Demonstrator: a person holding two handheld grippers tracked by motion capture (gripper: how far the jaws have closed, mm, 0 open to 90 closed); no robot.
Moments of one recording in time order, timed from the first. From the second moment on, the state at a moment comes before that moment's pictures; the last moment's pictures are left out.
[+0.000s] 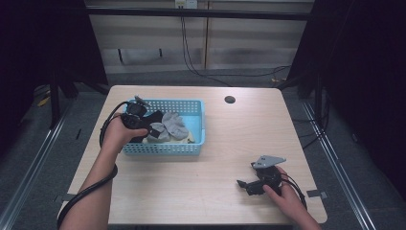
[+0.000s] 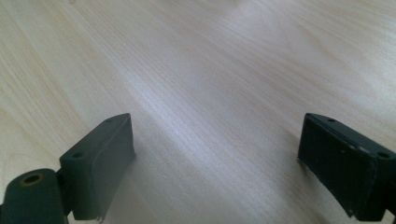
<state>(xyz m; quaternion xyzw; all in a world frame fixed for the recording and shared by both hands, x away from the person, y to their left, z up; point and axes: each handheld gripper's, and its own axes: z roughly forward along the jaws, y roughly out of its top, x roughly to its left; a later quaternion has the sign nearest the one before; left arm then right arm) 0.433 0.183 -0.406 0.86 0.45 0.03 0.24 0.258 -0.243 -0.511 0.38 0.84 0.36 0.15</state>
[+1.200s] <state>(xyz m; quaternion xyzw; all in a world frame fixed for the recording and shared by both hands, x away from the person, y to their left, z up) 0.459 0.170 -0.436 0.86 0.48 0.01 0.16 0.258 -0.243 -0.511 0.38 0.84 0.36 0.15</state>
